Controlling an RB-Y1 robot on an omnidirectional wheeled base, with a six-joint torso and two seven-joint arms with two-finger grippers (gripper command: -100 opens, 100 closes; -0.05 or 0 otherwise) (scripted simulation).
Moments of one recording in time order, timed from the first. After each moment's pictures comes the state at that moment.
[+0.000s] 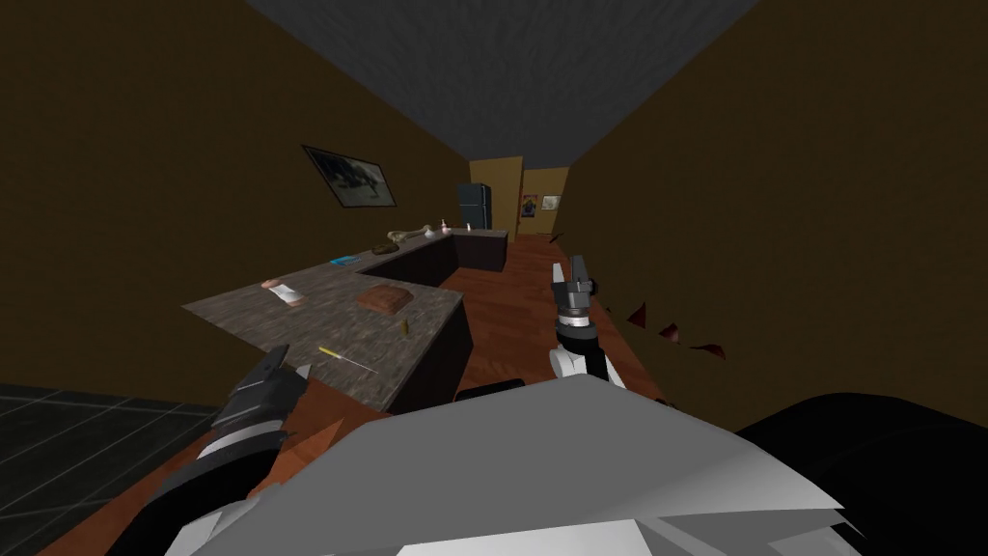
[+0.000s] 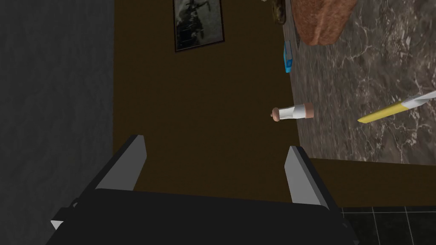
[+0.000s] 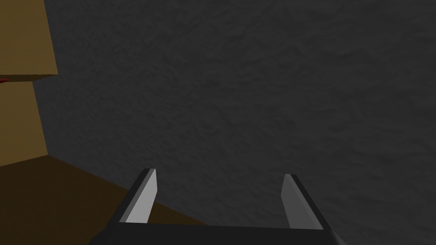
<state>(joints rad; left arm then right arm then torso) 0.77 0.23 0.43 -2.13 0.19 -0.13 0.04 0.48 0.00 0.07 -2.27 0.07 -0.64 0.07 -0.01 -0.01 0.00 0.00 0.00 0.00</state>
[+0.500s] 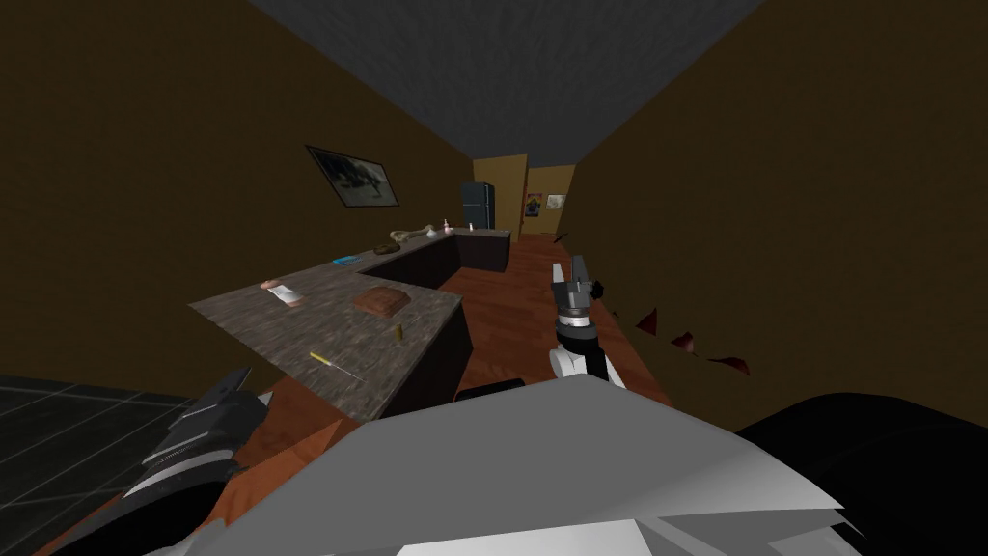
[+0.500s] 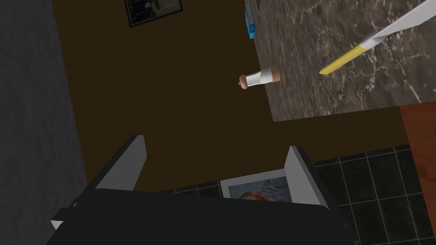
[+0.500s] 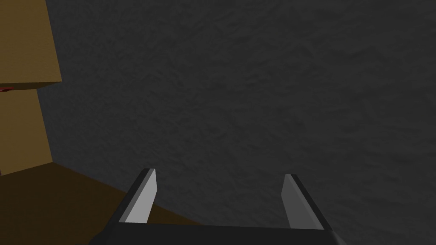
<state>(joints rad) 0.80 0.28 0.54 -2.08 0.25 0.01 0.06 0.48 0.00 0.07 -2.27 0.07 -0.64 0.07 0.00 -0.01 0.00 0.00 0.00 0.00</state>
